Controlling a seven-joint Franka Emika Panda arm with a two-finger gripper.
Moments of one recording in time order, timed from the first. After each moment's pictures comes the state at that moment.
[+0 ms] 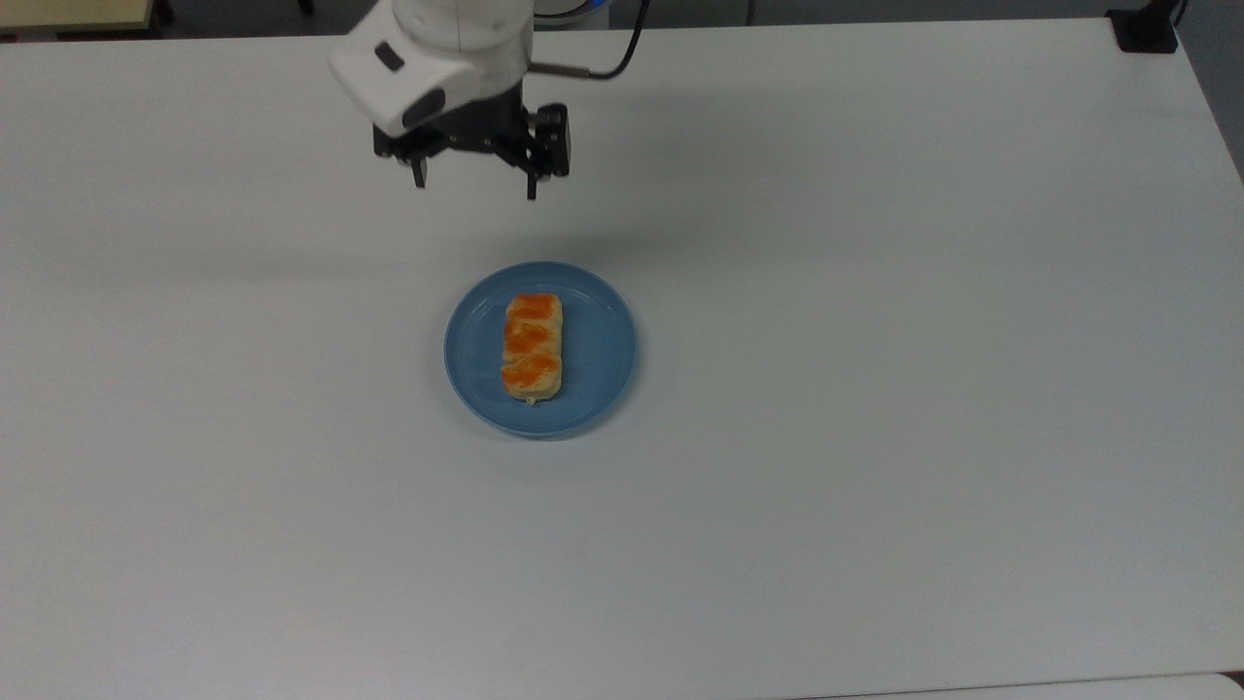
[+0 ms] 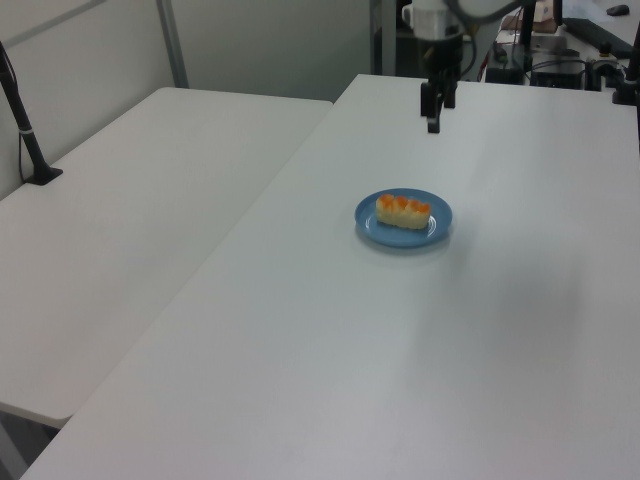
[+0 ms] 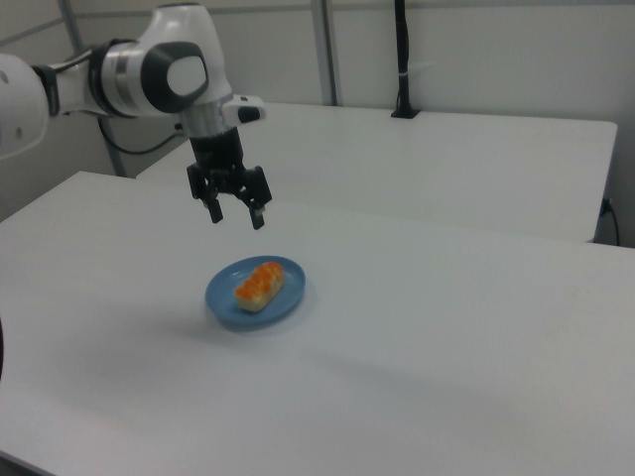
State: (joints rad) arm 0.07 0.24 -0.05 -1.56 -0.10 1.75 0.07
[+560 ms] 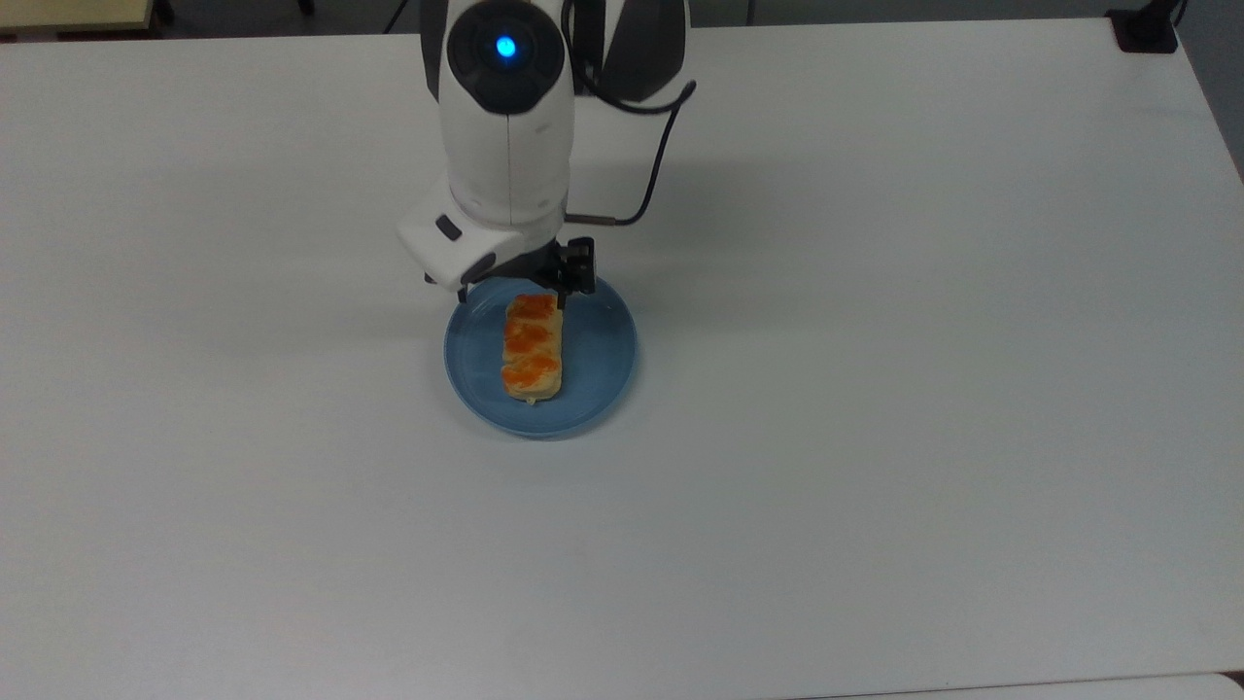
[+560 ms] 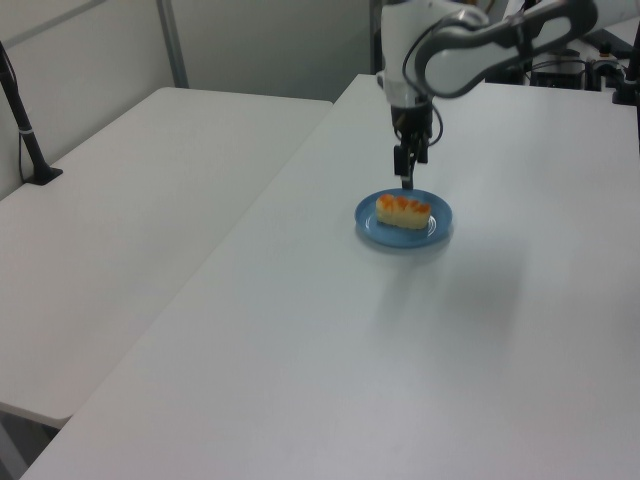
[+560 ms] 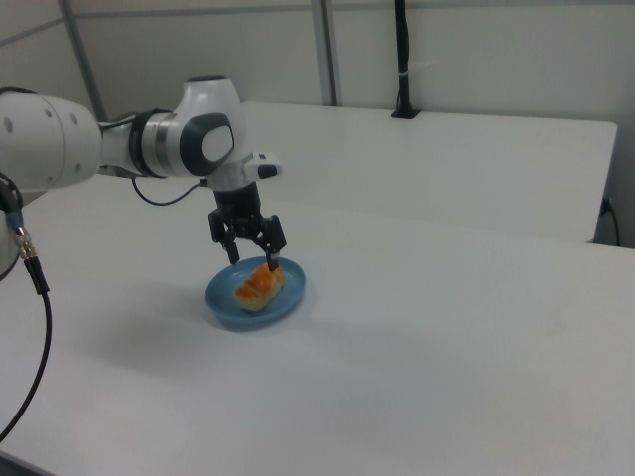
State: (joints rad) arm 0.08 0.43 -0.03 -1.57 -0.09 1.95 0.09
